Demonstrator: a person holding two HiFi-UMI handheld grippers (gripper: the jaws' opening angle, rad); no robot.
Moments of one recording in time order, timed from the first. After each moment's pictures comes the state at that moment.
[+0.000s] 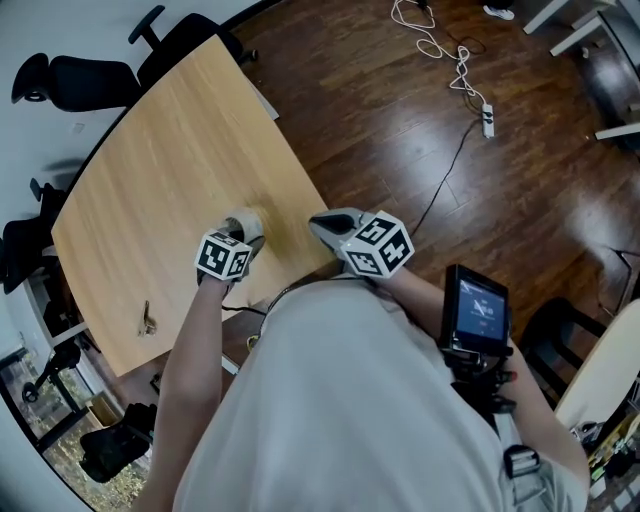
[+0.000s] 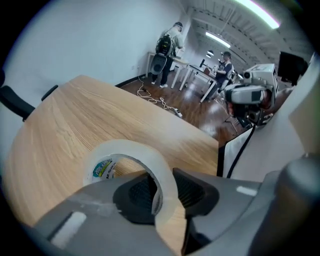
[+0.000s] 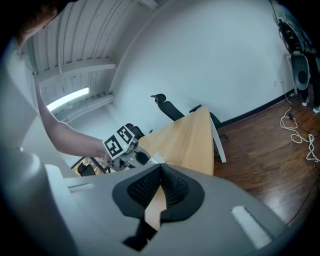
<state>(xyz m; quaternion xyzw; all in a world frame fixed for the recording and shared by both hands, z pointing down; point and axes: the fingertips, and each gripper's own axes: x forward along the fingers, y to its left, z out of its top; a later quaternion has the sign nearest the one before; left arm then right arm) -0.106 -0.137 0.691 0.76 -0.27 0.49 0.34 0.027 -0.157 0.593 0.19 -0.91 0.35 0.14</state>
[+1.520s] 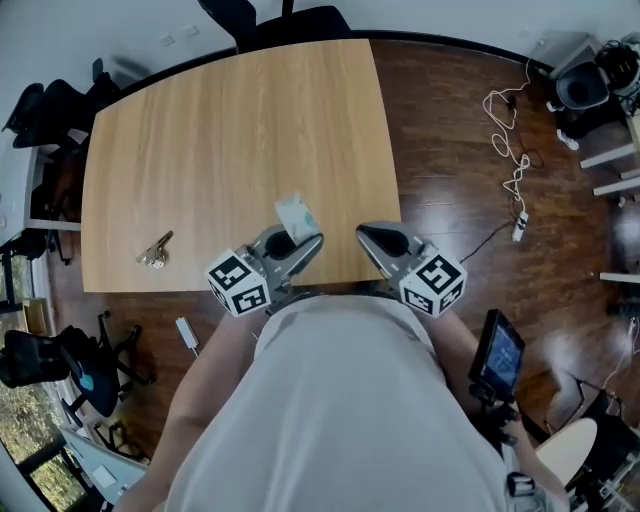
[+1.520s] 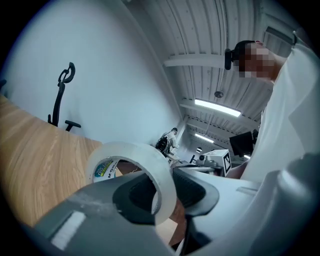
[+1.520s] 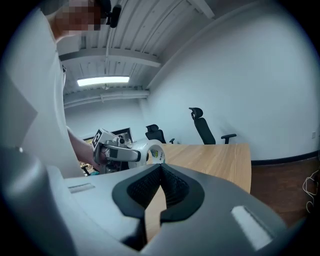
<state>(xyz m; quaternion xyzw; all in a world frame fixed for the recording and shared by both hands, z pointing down) -0.125 -0.101 0.474 0.88 -0.40 -0.05 0.25 -0.064 -0.125 0.476 0.09 -0.98 0.15 0.11</state>
